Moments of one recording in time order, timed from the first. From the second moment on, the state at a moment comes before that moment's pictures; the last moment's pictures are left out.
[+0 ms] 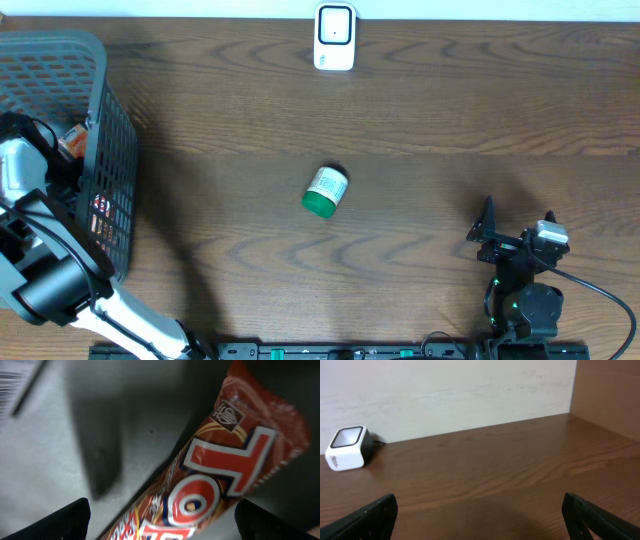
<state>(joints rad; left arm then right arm) 0.65 1.98 1.43 -0.99 0.05 -0.20 0.01 0.02 0.01 -0.05 0.23 0.13</state>
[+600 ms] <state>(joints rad) 0.65 2.02 1.46 -1.02 0.05 -0.15 0.01 0.02 0.01 -0.05 0.23 0.13</state>
